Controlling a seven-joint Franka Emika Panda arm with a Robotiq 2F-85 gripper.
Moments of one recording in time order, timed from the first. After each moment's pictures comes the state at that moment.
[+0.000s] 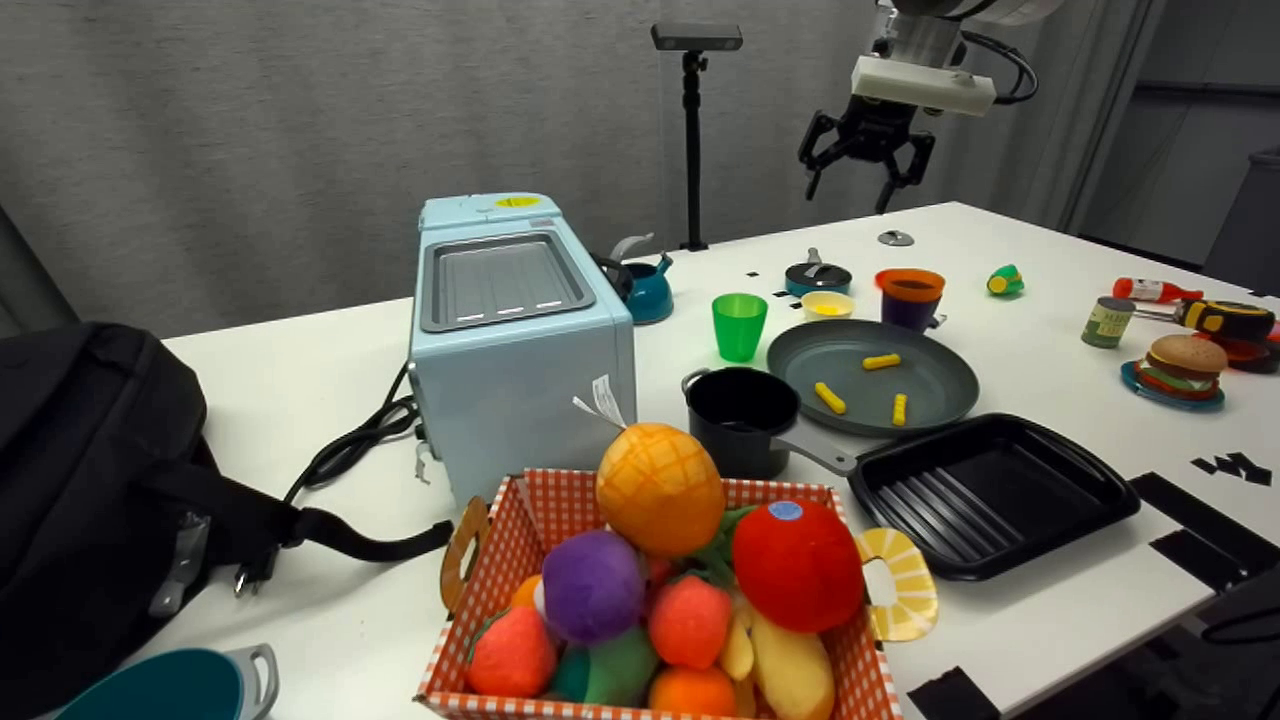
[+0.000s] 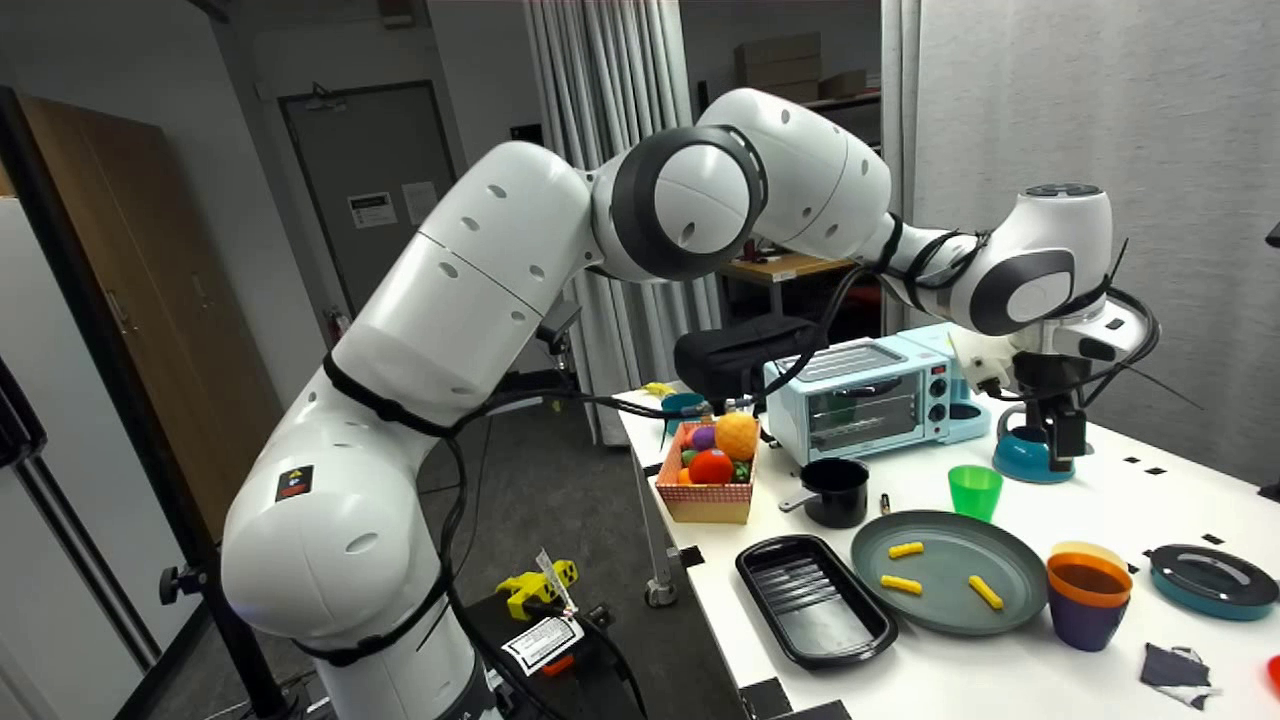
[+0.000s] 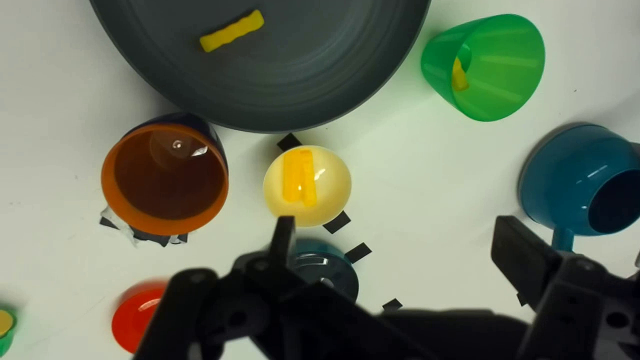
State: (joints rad) arm -0.07 0.83 -0.14 -1.30 0.24 2.33 0.53
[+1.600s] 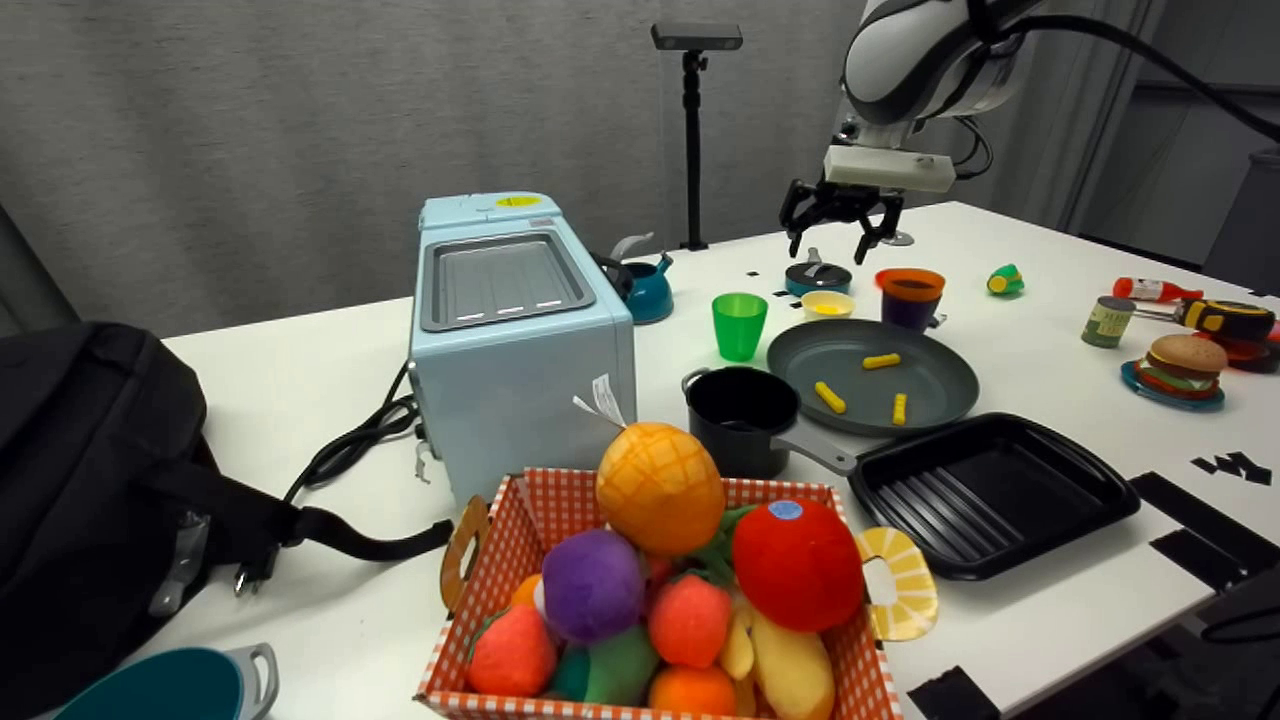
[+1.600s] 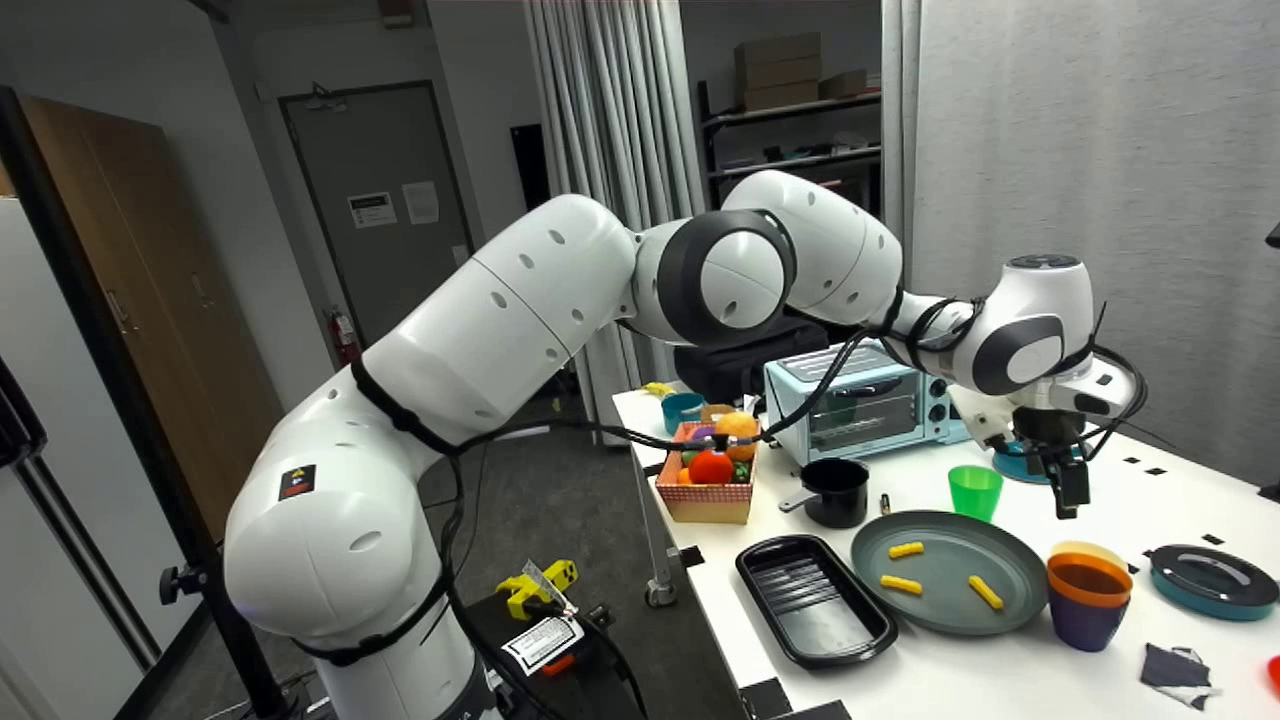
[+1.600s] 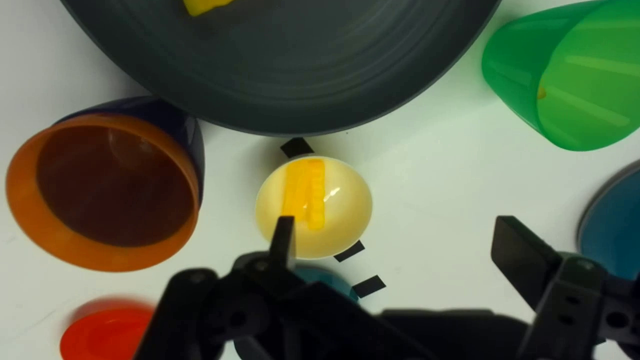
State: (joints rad) arm -0.06 1.04 -0.14 -1.14 0.17 2.38 0.52
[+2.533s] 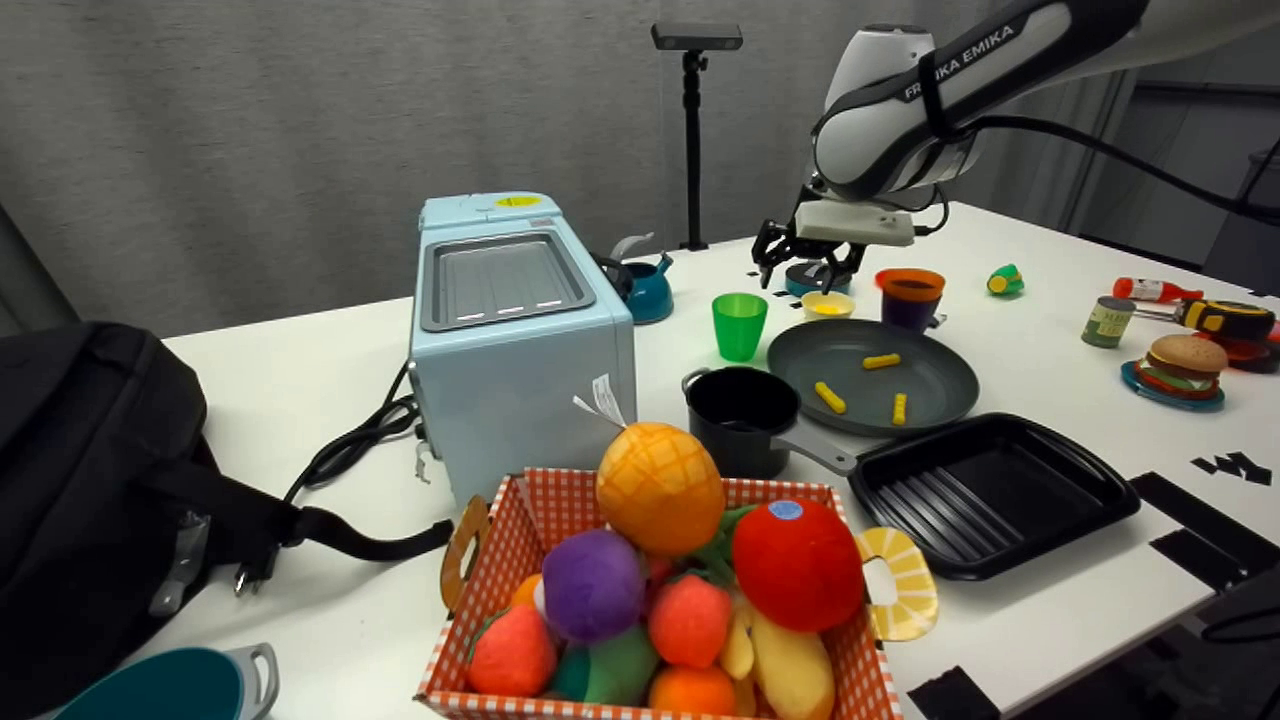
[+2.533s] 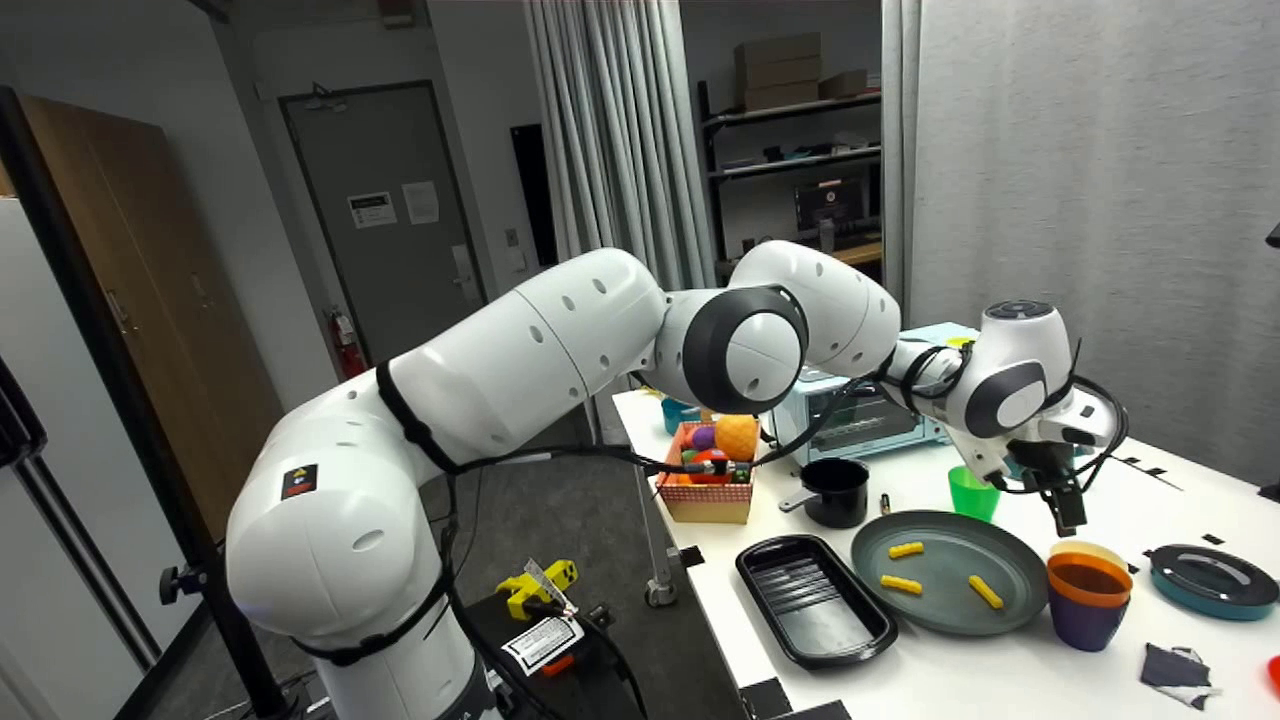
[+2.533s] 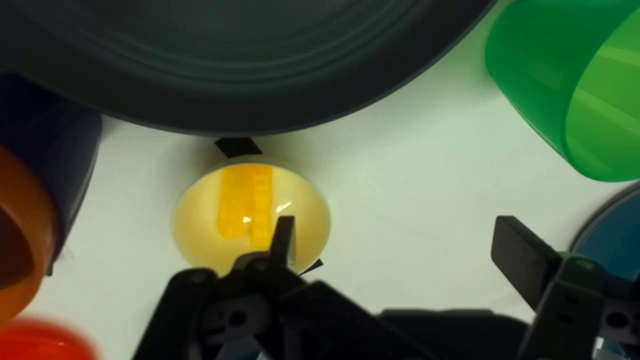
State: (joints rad) arm -0.04 1.24 -0.14 -0.94 0.15 2.48 0.51
